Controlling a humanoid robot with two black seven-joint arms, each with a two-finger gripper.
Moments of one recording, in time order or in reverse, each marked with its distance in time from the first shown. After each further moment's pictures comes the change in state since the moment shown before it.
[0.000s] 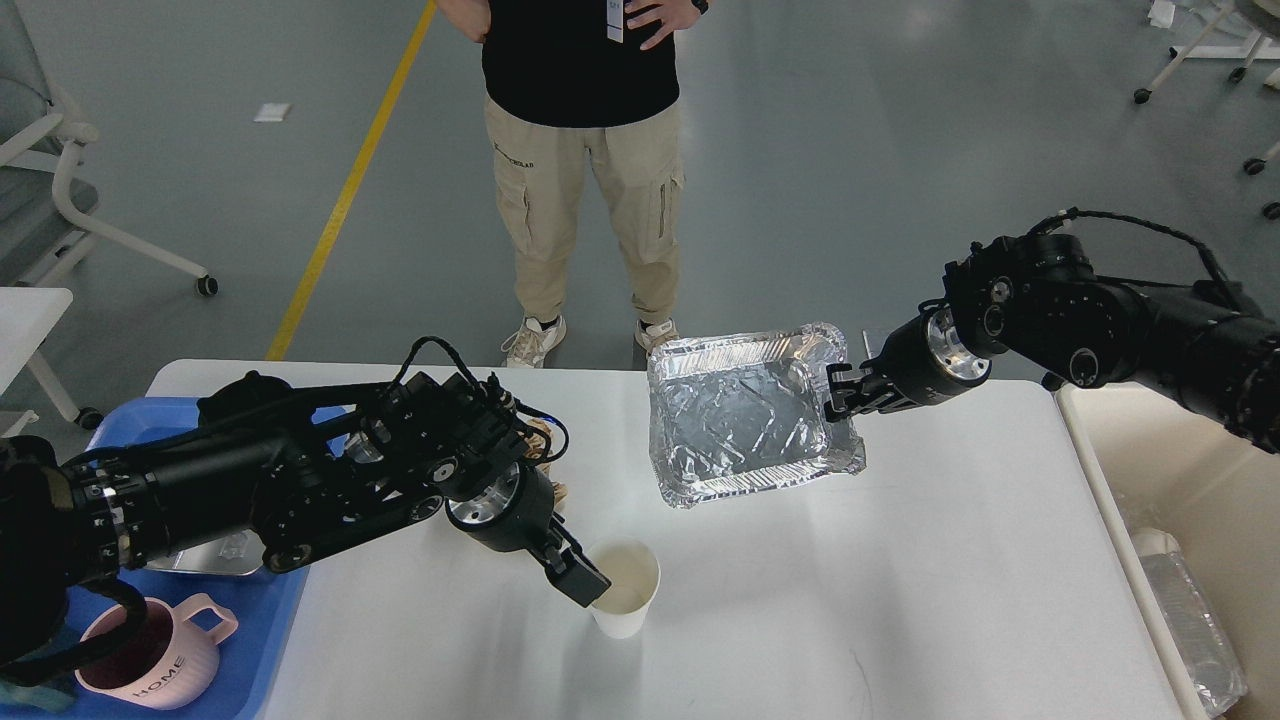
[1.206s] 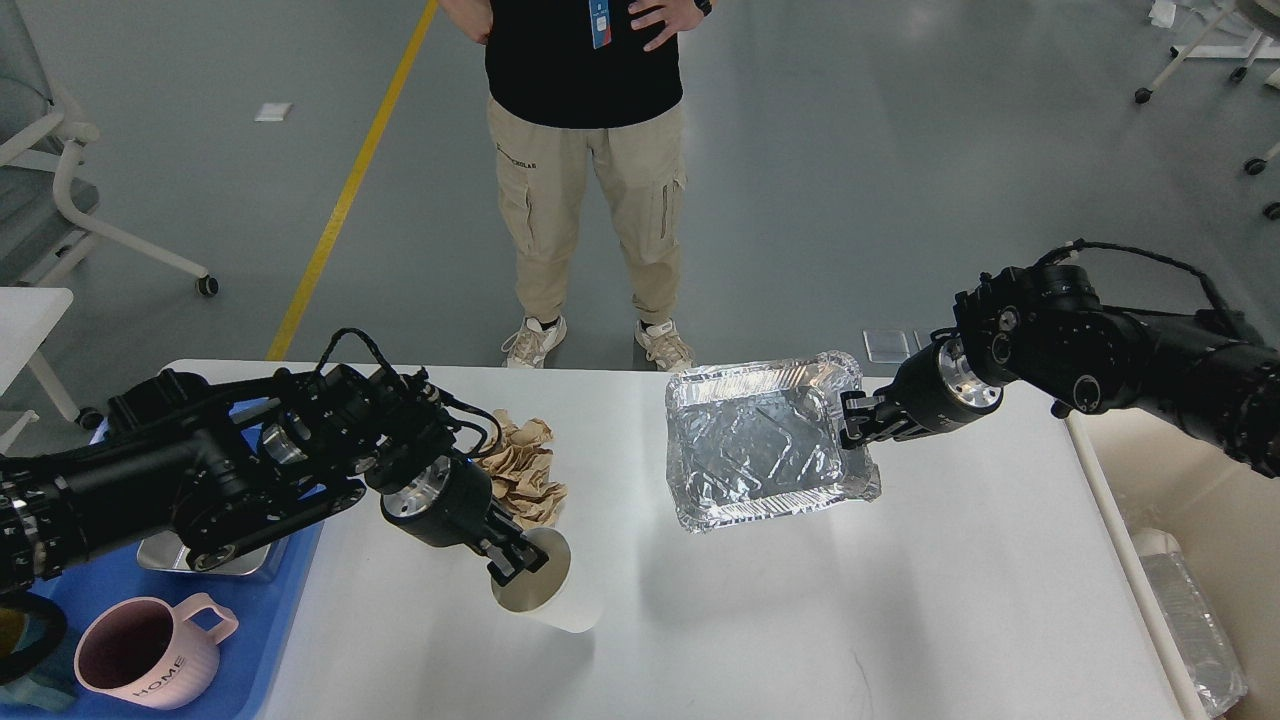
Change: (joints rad) left arm 0.042 0.158 -0.059 -0.024 0.177 0.064 -0.264; right arm -0.058 -0.005 -0.011 -0.020 -0.005 -0.001 0.000
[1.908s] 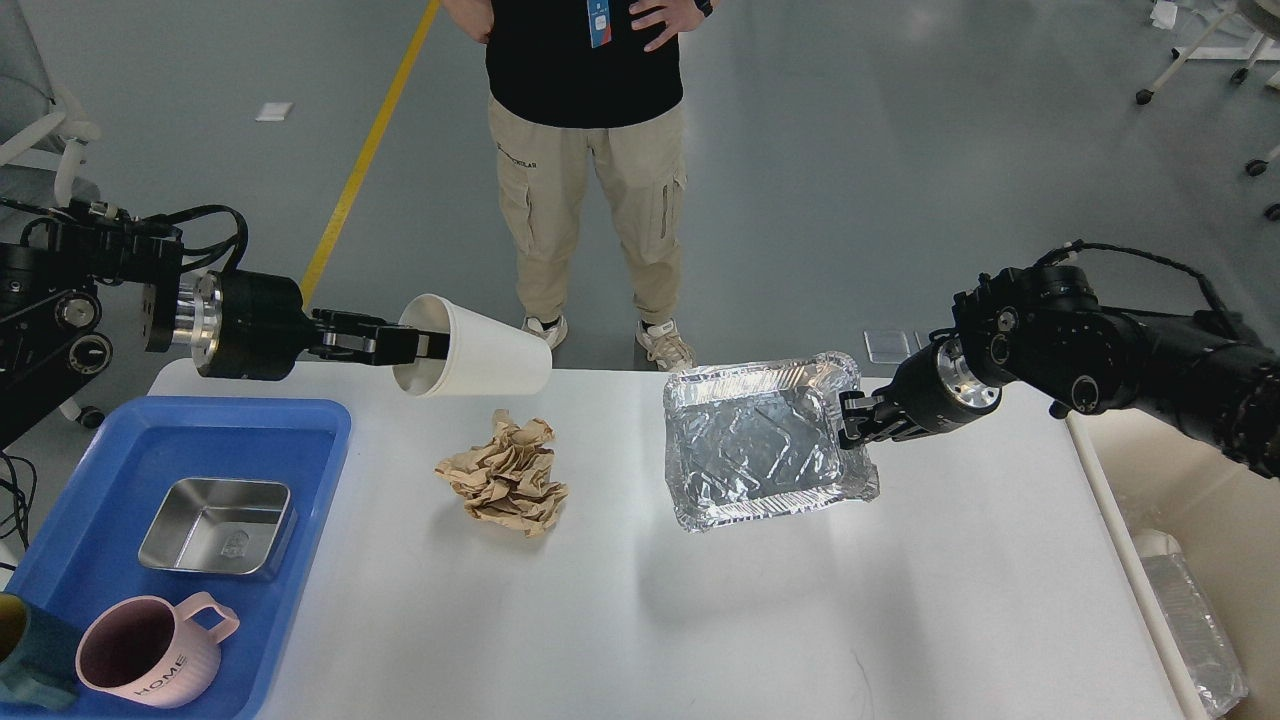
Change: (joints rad) left arm 0.081 0.375 -0.487 -0.125 -0.371 -0.028 -0.003; right arm 0.002 0.003 0.000 -0.001 0.003 0.000 0.000
